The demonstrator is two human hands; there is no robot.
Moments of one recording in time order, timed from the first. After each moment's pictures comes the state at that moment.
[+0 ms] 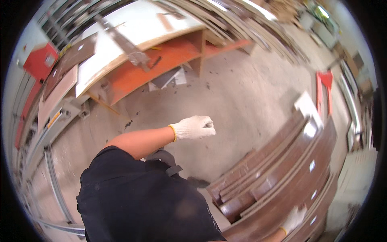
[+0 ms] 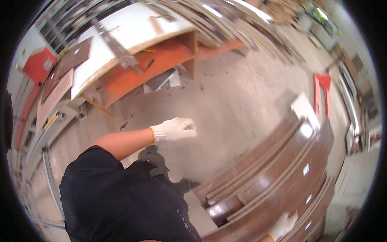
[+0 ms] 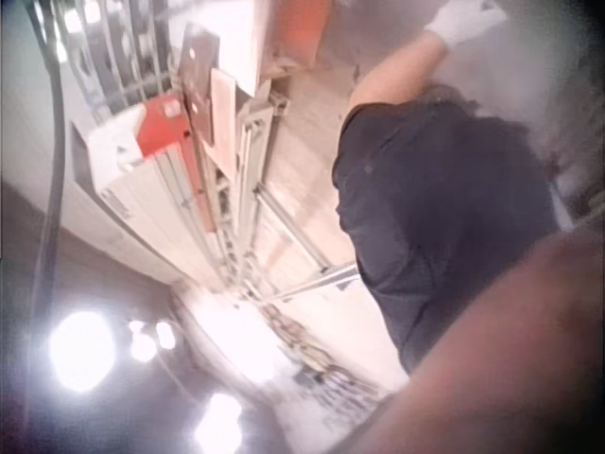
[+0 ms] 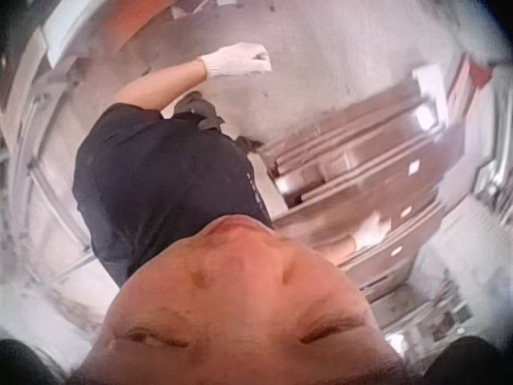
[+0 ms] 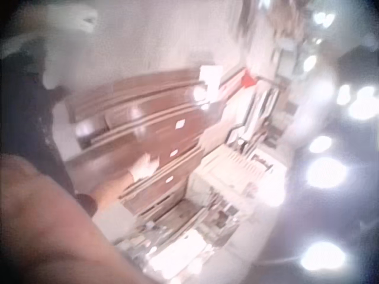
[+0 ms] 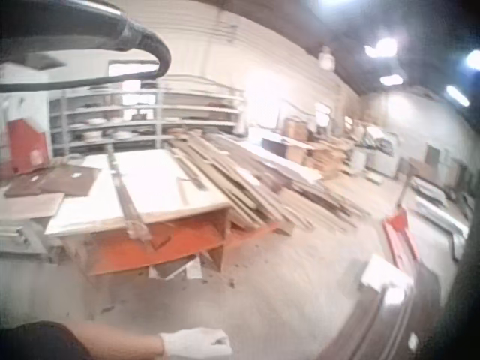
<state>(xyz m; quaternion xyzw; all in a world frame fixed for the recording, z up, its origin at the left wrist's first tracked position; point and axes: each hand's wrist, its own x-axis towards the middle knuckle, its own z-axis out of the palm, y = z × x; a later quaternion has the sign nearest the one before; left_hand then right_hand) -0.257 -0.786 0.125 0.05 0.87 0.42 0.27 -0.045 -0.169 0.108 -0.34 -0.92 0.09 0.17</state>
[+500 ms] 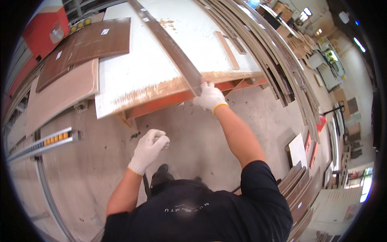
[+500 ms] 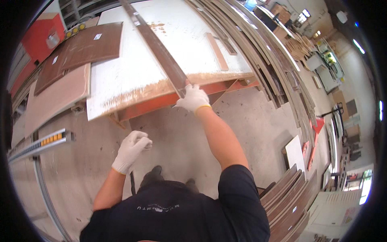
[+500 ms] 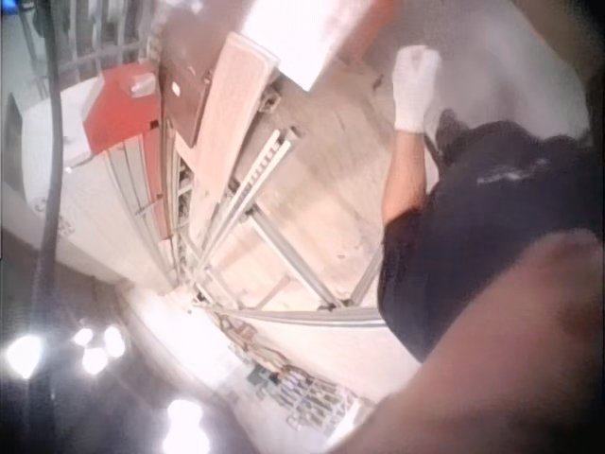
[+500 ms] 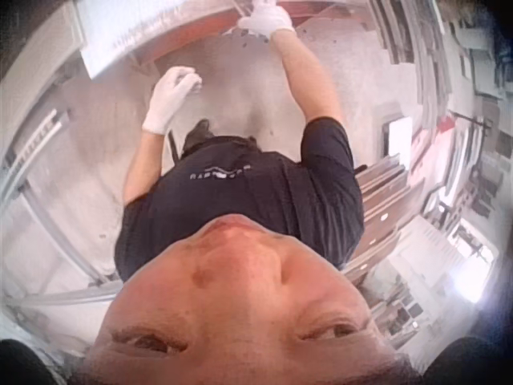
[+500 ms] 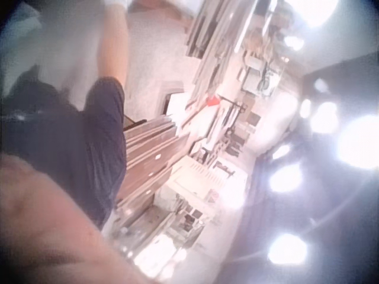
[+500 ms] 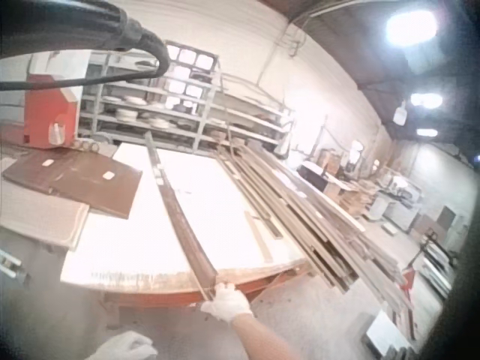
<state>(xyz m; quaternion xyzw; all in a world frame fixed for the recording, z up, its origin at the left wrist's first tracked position) -0.145 -1.193 0.101 -0.26 0.68 0.68 -0.10 -0.448 -1.098 0.157 0.30 -0.93 0.06 -0.18</state>
